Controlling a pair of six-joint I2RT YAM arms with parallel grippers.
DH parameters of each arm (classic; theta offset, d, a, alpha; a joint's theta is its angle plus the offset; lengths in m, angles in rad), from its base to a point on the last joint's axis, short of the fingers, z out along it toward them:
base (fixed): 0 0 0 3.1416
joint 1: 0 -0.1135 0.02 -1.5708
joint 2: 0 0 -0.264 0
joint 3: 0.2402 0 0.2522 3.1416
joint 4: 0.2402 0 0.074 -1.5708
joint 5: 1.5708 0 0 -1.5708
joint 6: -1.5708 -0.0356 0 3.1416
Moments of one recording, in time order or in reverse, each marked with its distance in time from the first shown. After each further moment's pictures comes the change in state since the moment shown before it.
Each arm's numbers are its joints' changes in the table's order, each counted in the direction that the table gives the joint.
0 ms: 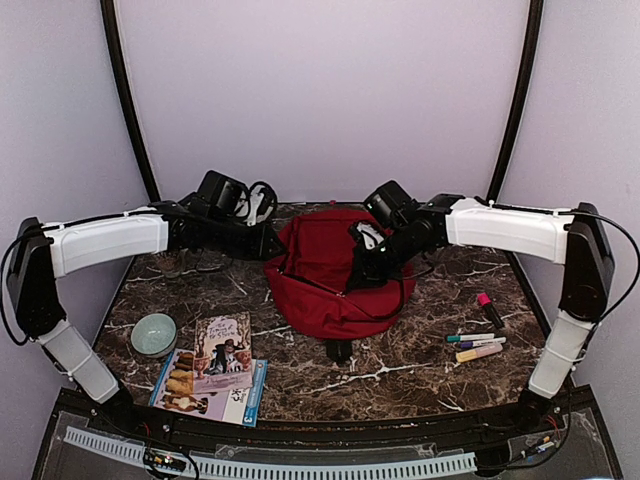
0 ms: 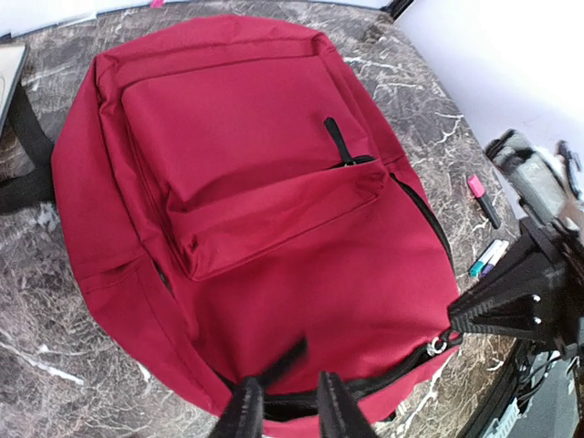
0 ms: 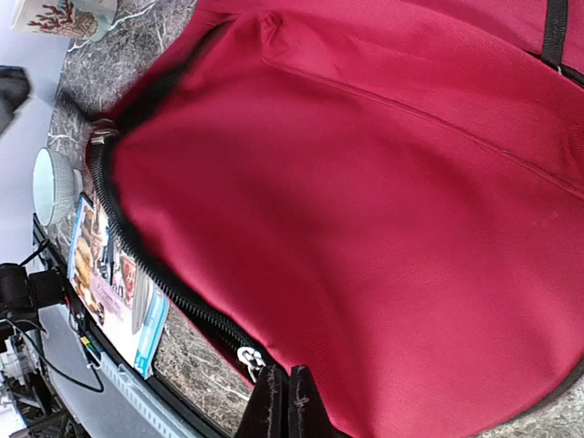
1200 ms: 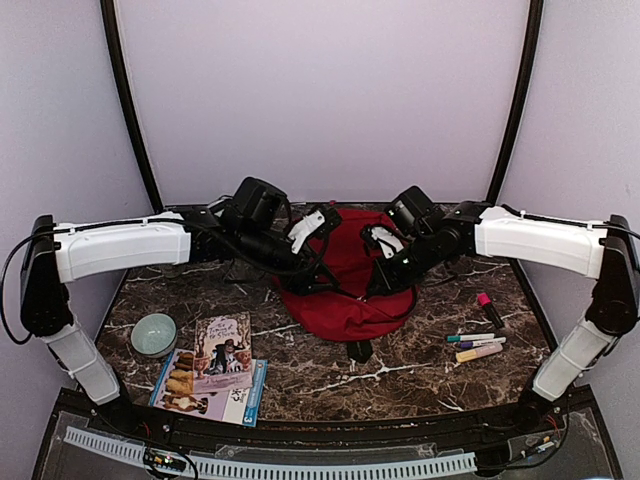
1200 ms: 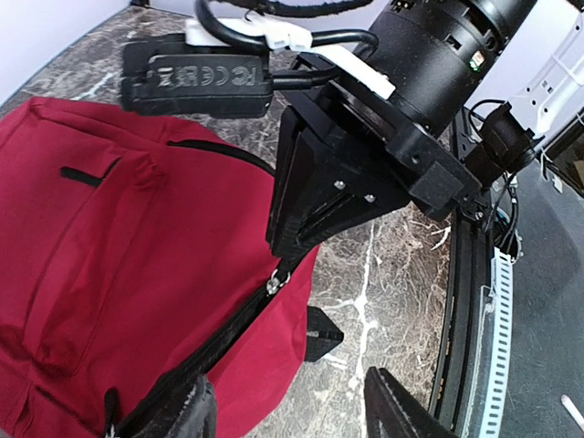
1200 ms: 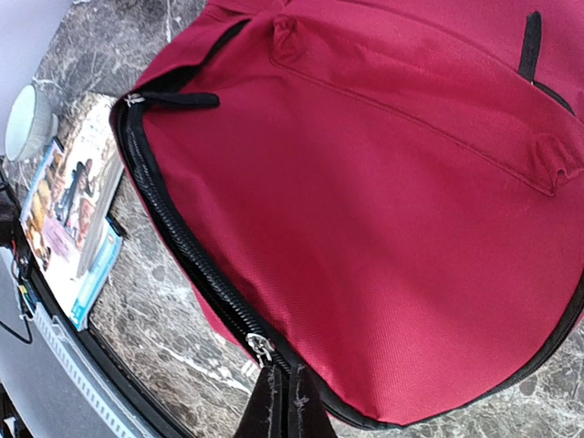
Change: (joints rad) left arm 0.227 -0.021 0.077 0.004 0.185 -0.444; right arm -0.005 0.177 -0.160 0.001 0.089 0.227
